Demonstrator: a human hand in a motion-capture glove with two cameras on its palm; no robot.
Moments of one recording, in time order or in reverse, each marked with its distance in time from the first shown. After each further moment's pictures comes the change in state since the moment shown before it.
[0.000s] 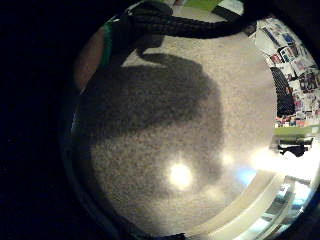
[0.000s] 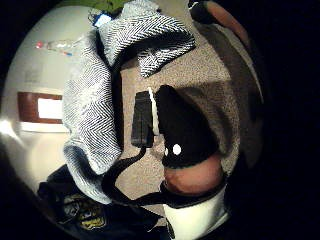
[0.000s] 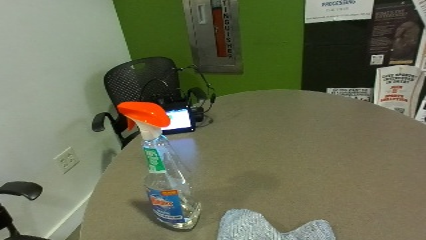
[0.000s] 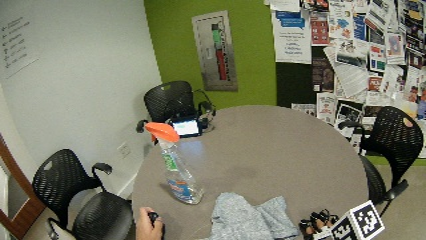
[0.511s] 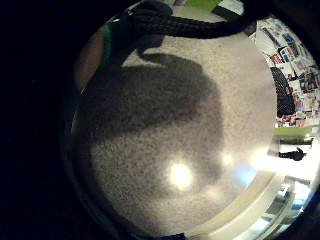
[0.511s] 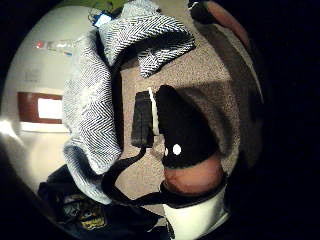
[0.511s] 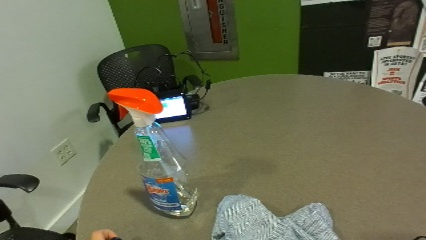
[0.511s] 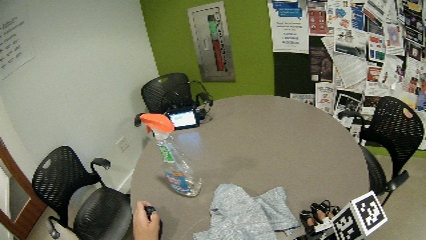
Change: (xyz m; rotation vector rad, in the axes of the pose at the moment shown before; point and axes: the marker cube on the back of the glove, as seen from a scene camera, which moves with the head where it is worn) arm -0.003 -0.016 -0.019 0.041 0.016 -0.021
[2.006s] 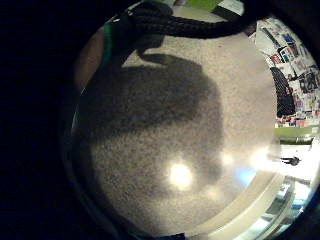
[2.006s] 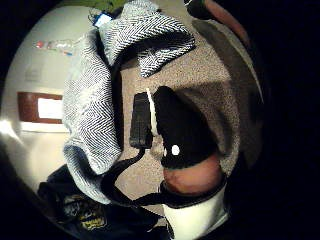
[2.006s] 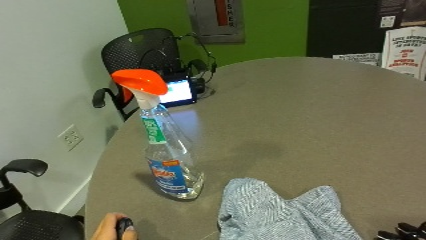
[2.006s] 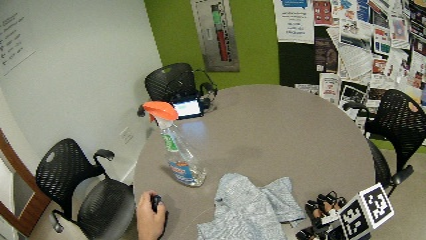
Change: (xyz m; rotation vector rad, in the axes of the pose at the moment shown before) arm 0.009 -0.009 -0.020 0.049 0.020 0.015
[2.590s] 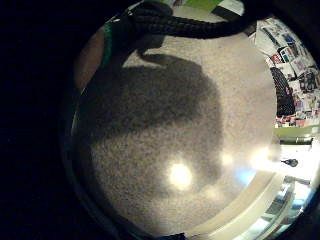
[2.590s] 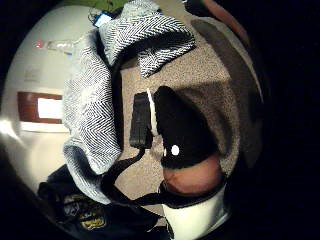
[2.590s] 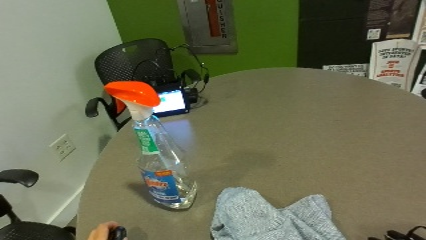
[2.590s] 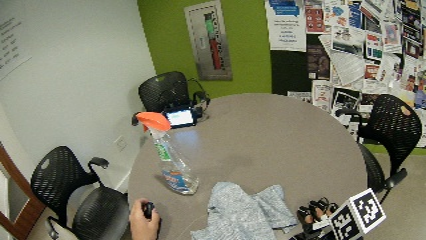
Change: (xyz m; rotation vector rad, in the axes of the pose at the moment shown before) arm -0.016 0.002 0.016 -0.040 -0.025 -0.031
